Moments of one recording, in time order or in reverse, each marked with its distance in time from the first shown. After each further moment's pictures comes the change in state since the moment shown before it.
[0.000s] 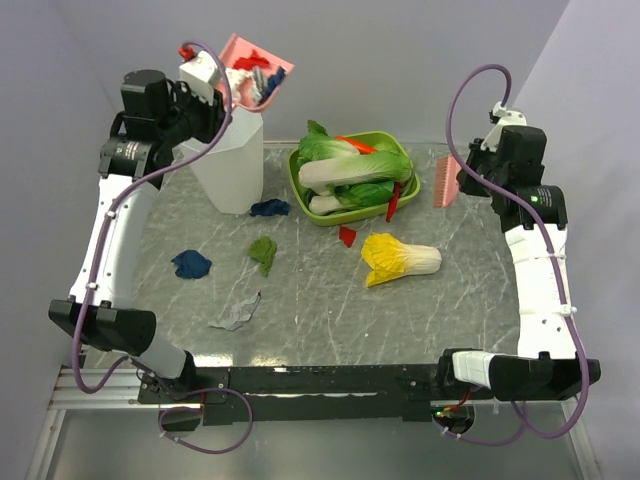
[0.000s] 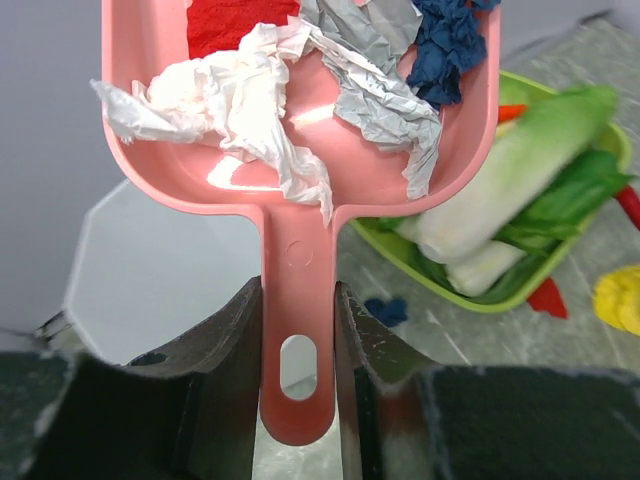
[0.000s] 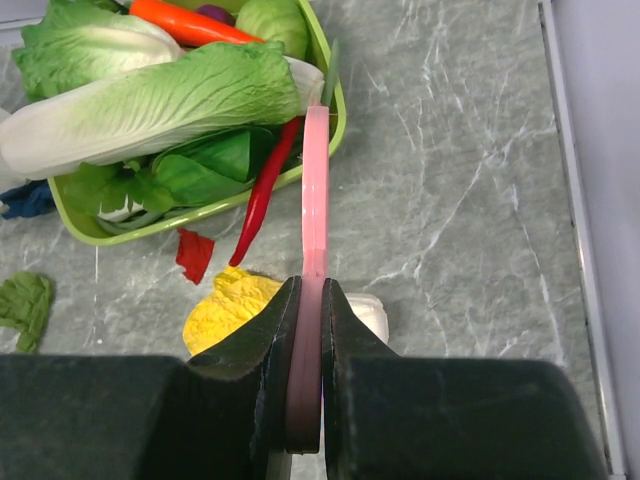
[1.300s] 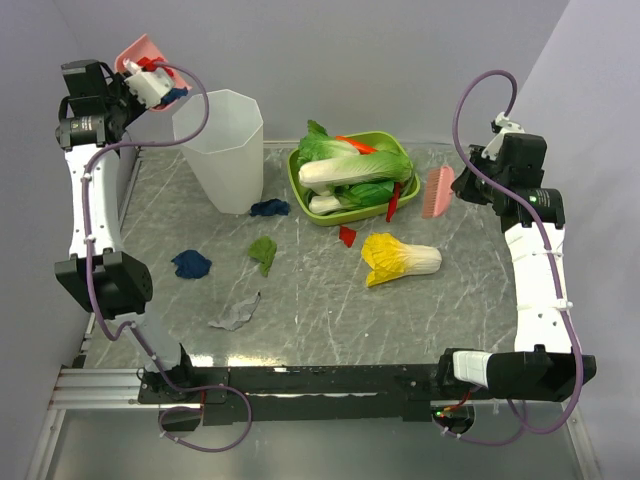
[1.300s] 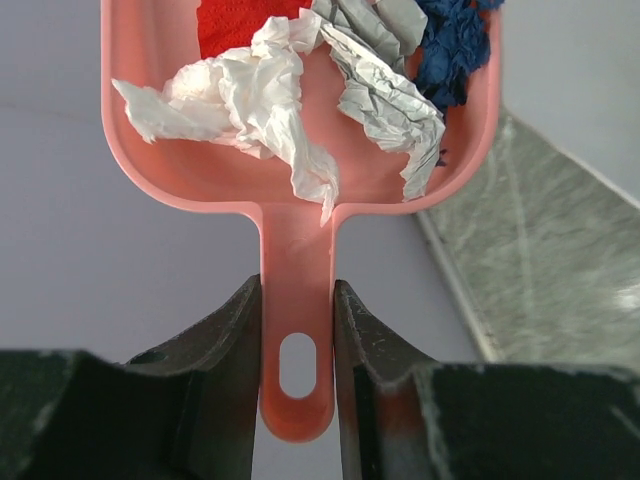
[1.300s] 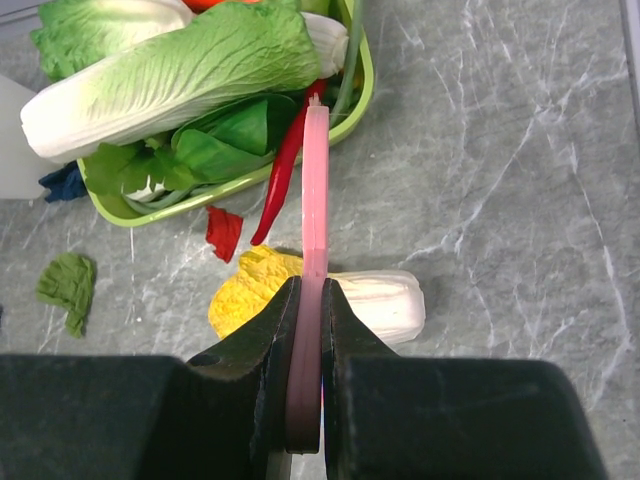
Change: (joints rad) left arm 0.388 0.272 0.213 -0.061 -0.174 0.774; right arm -0.066 0.002 -0.077 0.008 -0.126 0.077
